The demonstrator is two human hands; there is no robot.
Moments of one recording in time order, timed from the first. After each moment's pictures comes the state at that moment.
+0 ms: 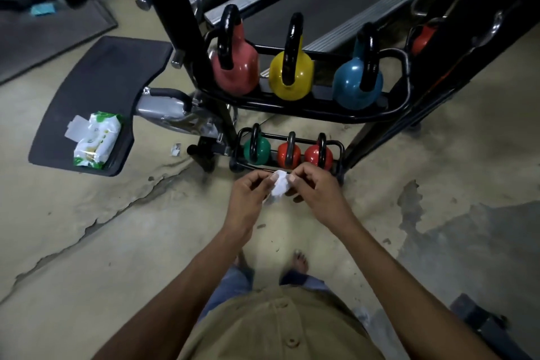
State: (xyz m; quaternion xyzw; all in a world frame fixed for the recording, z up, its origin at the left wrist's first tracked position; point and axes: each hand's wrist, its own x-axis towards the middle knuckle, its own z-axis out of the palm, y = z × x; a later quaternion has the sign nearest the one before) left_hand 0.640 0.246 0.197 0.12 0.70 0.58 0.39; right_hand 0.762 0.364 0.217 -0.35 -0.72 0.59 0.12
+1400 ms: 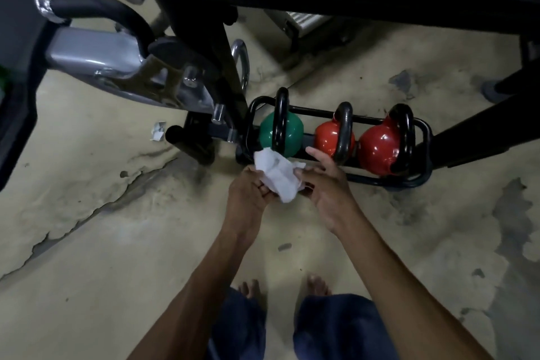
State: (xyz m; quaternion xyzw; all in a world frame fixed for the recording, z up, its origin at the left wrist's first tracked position) left_hand 0.456 0.289 -0.217 -0.04 0.59 0.66 0.46; right_hand 0.569 0.420 -0.196 -0.47 -0.38 0.78 0.12
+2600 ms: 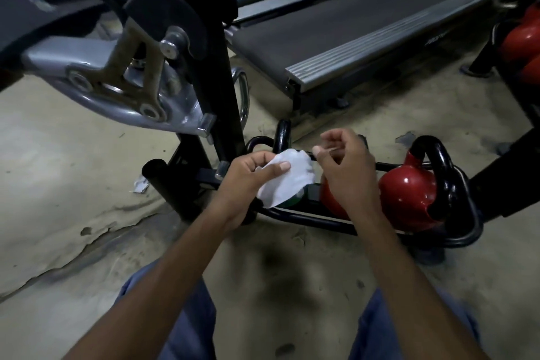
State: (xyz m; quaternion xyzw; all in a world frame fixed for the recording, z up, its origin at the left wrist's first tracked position) left_hand 0.402 0.346 -0.291 0.29 0.63 0.61 0.38; right_hand 0.536 0.483 -0.288 -0.37 -0.75 0.42 0.34
